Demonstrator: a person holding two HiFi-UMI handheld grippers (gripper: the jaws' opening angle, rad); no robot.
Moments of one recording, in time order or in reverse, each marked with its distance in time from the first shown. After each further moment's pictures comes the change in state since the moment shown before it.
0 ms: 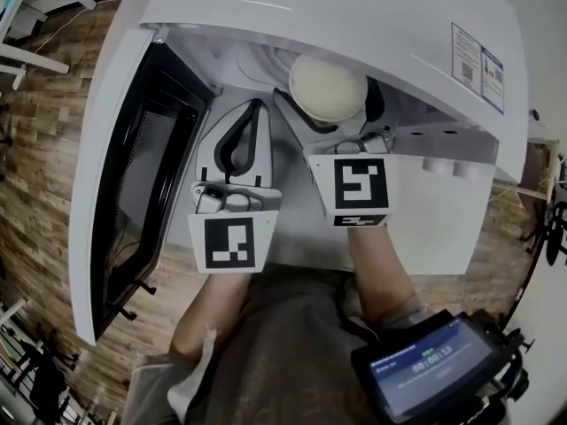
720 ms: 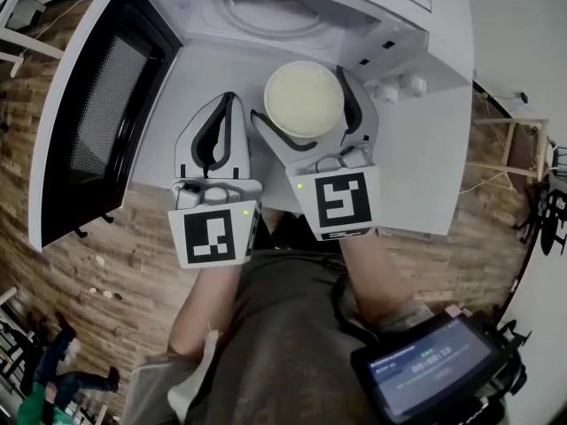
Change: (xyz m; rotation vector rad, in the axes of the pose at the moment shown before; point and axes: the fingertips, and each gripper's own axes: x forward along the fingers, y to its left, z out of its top) left arm -0.082 -0.071 0.017 -0.014 -0.010 0.079; right arm -0.135 0.022 -0.012 -0.025 -0.003 0.119
